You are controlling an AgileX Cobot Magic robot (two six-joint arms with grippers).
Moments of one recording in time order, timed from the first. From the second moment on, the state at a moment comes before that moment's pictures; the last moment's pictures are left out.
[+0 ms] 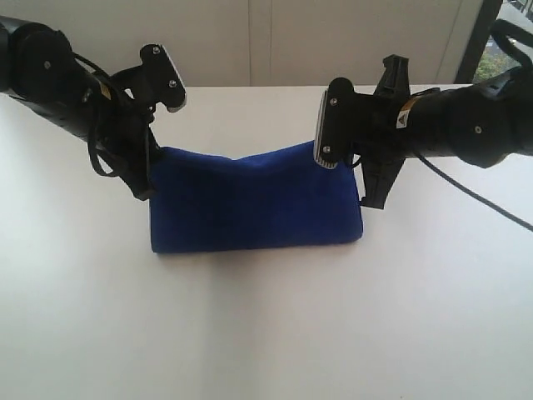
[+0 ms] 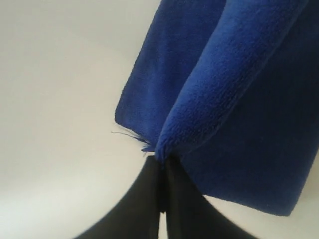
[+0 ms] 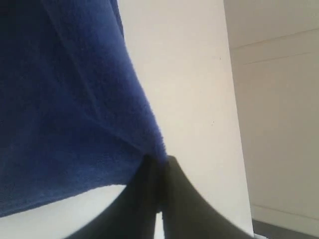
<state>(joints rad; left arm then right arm) -0.45 1.67 -1.16 -0.02 0.50 0.76 0.26 1.64 -0.95 -0.08 0.06 -1.05</state>
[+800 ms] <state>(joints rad) -0.42 1.83 -1.29 -0.03 0.47 0.75 0.22 1.81 -1.12 -0.08 0.05 -1.05</state>
